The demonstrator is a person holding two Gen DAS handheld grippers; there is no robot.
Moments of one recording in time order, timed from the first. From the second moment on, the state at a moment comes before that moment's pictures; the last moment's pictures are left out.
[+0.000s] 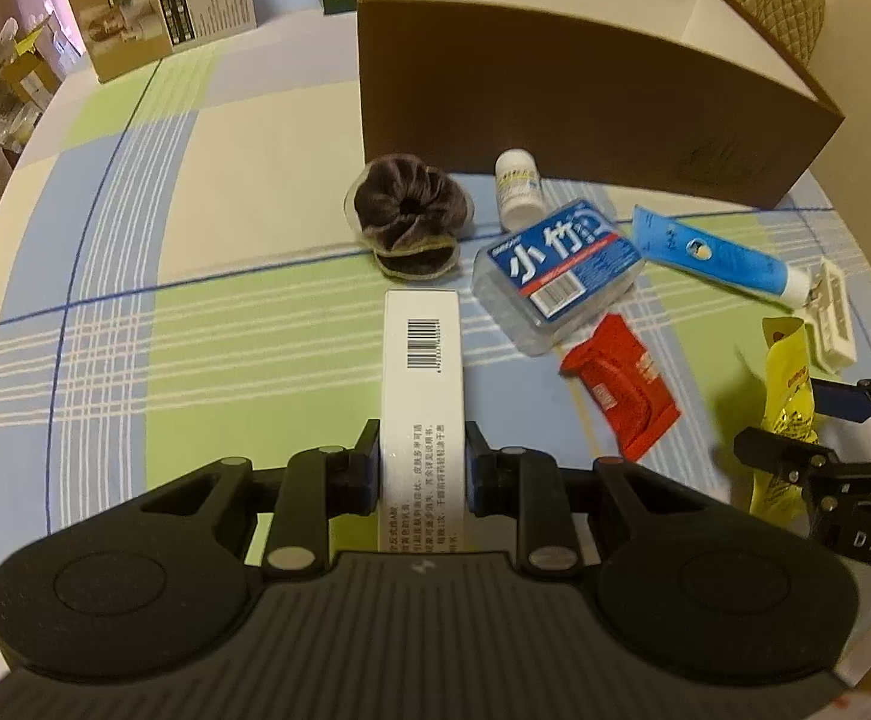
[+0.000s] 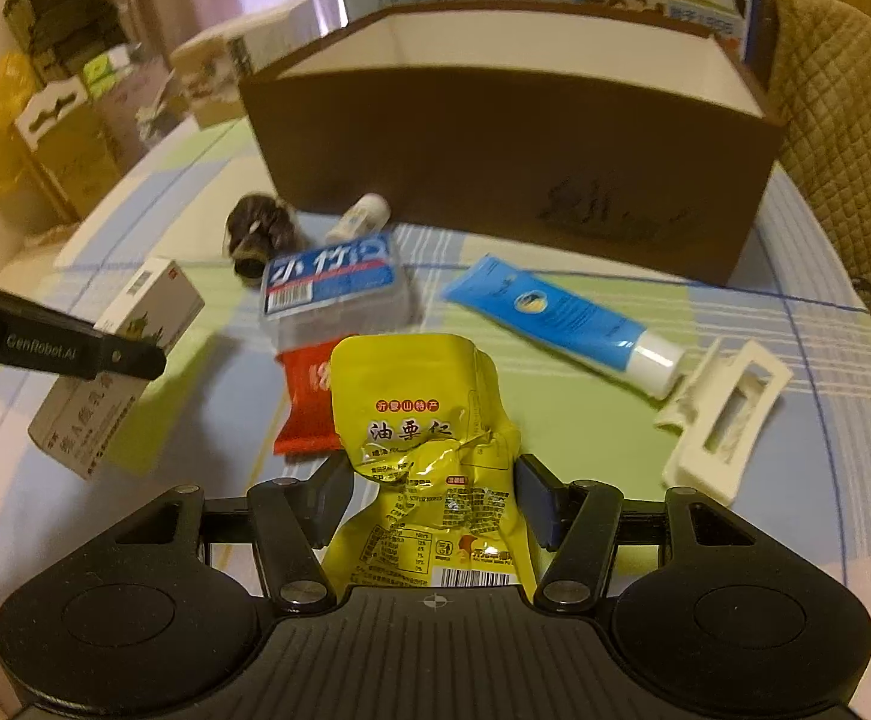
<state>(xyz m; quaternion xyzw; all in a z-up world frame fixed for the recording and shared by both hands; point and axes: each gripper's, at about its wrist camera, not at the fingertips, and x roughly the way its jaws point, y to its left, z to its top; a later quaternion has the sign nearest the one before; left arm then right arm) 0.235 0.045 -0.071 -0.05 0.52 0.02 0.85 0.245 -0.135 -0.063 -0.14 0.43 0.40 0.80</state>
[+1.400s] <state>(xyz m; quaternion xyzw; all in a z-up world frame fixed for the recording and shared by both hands) 0.421 0.024 0.040 0.00 0.39 0.01 0.92 0.451 -0.096 0.049 -0.08 0.33 0.37 0.87</state>
